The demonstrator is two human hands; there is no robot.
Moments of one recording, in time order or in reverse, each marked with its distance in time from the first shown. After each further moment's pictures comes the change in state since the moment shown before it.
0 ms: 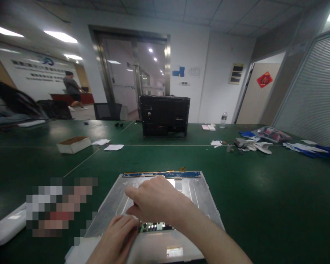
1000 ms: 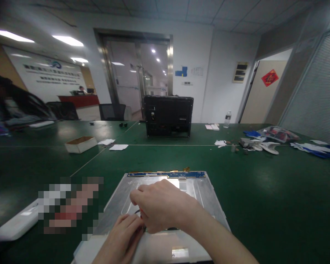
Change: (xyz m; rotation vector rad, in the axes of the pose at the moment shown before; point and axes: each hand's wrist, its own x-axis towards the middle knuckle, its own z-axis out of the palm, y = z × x) left_hand 0.000 0.000 0.002 0.001 -0.078 -0.023; right_hand -0.008 -0.001 -0.007 0.117 -0.051 -0.079
